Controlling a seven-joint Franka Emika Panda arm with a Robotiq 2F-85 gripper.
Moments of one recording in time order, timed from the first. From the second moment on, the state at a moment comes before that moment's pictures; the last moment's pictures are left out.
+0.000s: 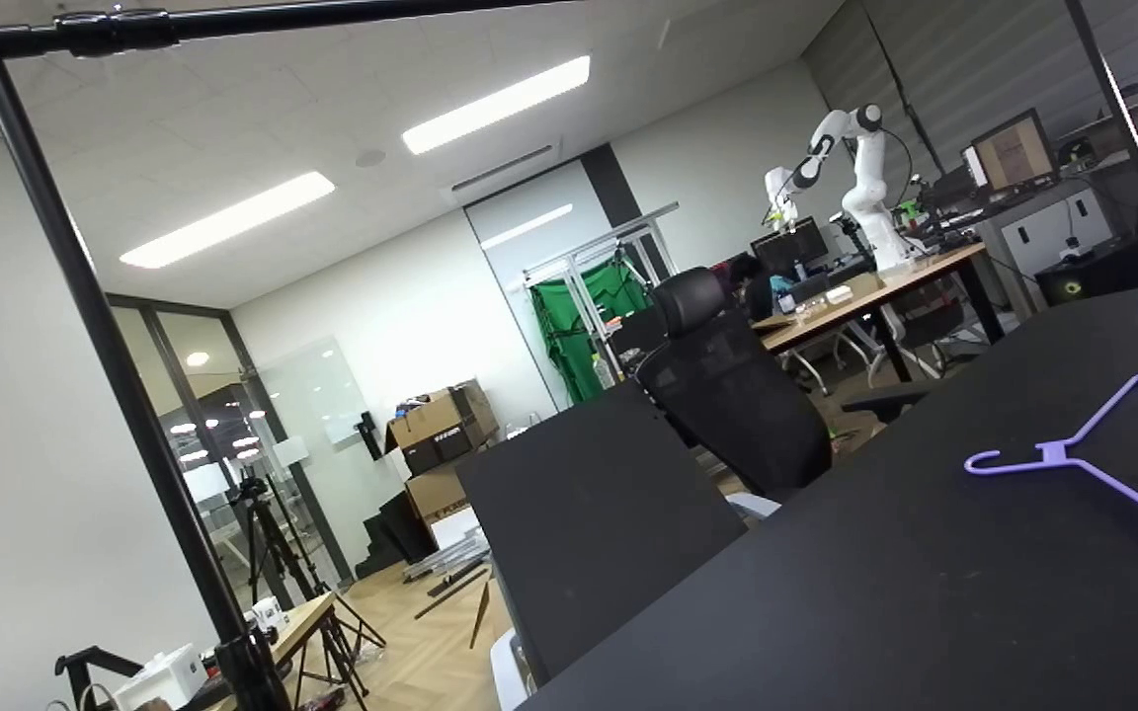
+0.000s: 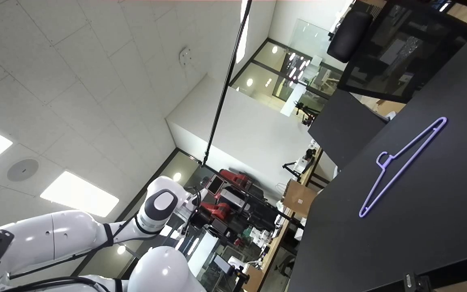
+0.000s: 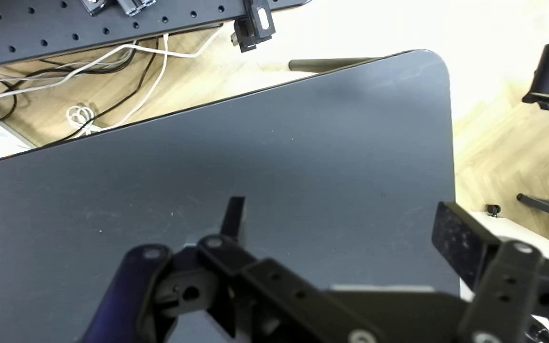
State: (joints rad) arm 0.25 -0.75 0.29 -2.81 0.47 2.16 0.43
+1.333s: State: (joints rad) arm -0.28 0.22 0.07 -2.55 -0.31 3.00 0.83
